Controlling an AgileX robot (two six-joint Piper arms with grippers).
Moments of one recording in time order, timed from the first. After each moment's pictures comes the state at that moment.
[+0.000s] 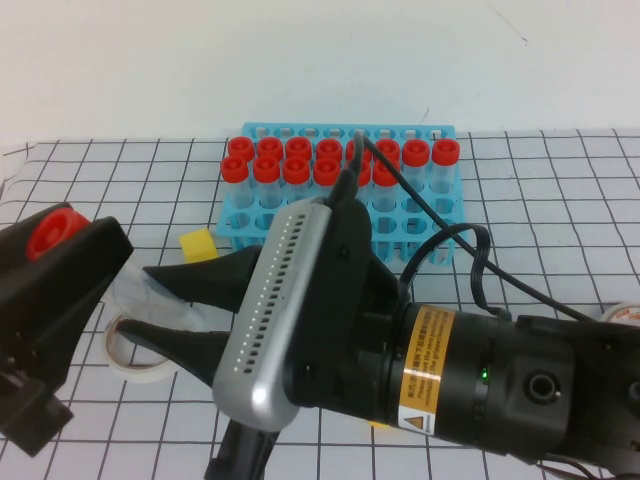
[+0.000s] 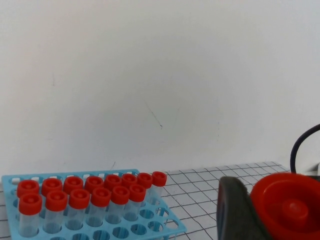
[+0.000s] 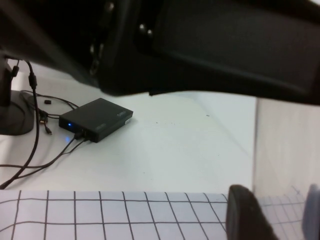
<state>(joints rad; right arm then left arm) 1.03 1.49 -1.00 -0.52 -0.43 0.19 -0.61 0.56 -0.58 -0.35 -0.01 -0.01</state>
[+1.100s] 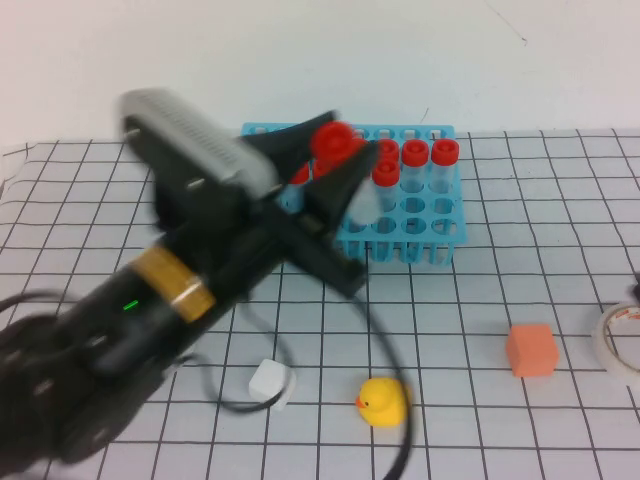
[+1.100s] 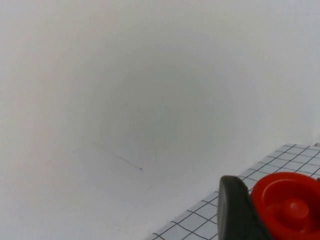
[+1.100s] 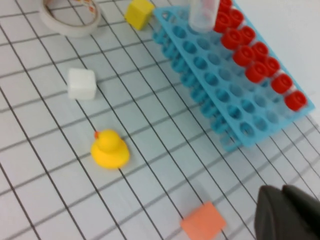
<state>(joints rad) 1.04 0.86 -1.00 -0.50 0.89 0.08 -0.62 1.34 -0.73 0.23 -0.77 -0.15</state>
